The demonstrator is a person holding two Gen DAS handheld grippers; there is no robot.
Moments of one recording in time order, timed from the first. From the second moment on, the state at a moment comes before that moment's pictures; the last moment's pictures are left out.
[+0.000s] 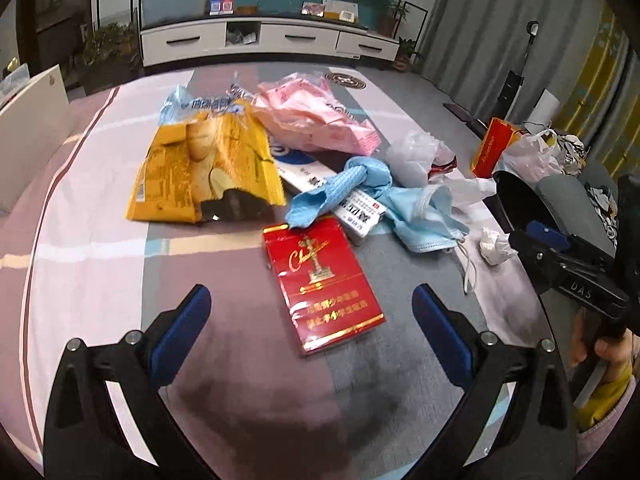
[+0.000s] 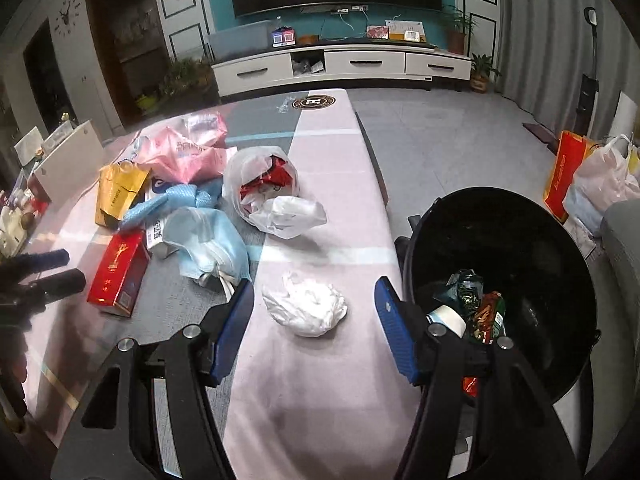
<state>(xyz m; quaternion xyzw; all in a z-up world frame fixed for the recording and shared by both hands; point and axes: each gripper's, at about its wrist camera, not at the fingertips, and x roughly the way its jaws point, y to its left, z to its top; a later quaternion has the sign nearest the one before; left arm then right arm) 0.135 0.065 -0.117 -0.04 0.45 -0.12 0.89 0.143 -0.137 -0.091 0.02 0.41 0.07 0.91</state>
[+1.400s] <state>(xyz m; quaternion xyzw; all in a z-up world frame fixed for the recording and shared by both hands) 0.090 0.037 -0.107 -0.02 0.44 -0.16 0.88 0.133 -0.122 -0.094 0.05 0.43 0.13 0.89</state>
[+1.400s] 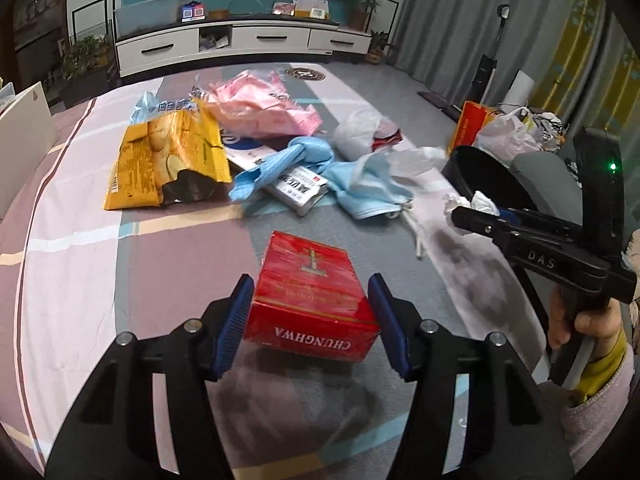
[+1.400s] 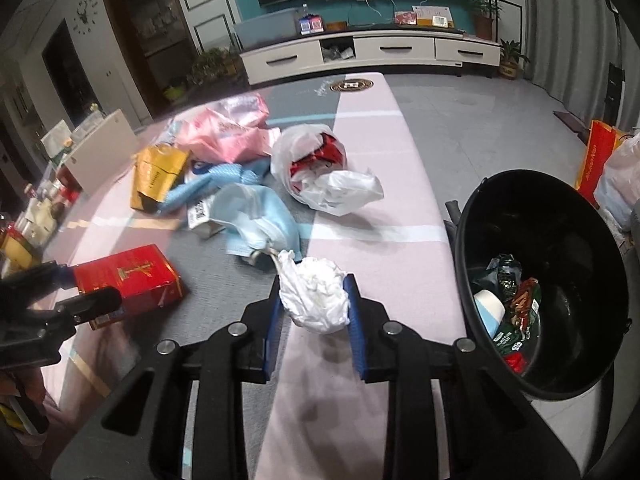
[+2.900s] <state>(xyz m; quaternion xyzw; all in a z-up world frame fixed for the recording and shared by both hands) 0.184 -0.214 -0.094 -0.02 0.46 -0.36 0.81 0.097 -0.335 -0.105 0.35 0.37 -0.09 0.85</state>
